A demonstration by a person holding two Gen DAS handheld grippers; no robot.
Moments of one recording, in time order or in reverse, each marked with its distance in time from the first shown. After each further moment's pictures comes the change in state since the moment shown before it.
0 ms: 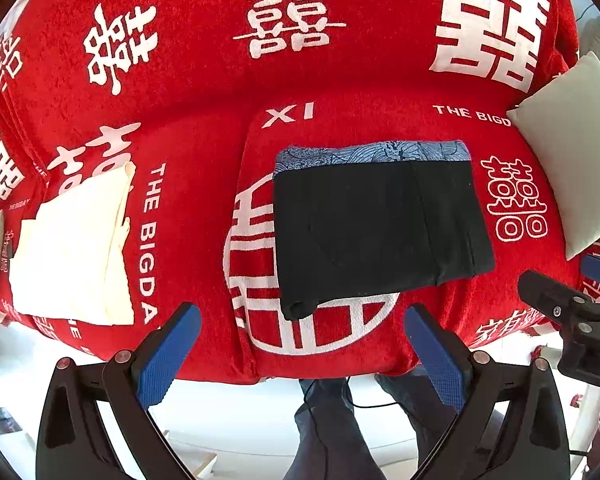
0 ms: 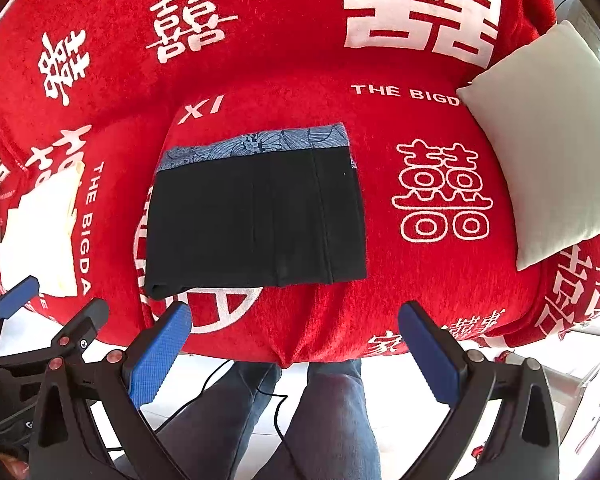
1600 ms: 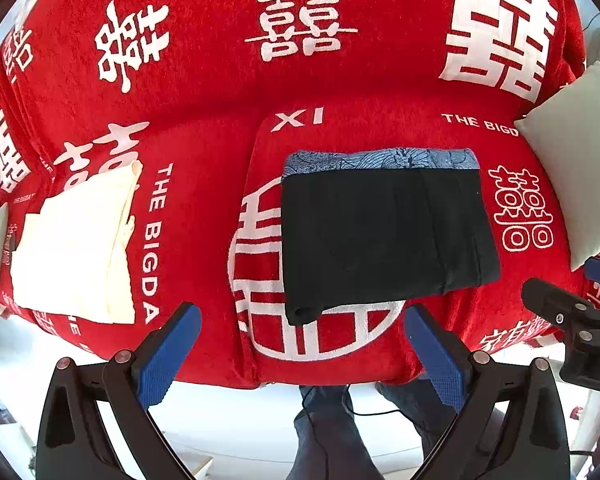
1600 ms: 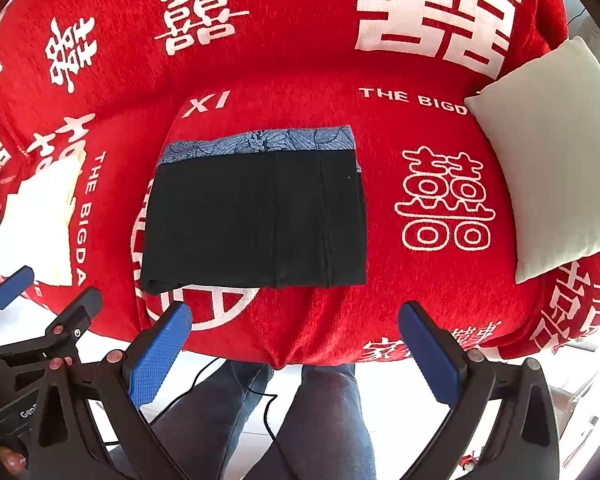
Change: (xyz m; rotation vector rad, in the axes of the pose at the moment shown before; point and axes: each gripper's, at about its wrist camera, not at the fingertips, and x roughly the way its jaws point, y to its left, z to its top) left arm 0.002 -0.001 -0.004 -0.050 -0.029 0.019; right arm 0.004 0.001 0.003 -0.049 0.004 -0.007
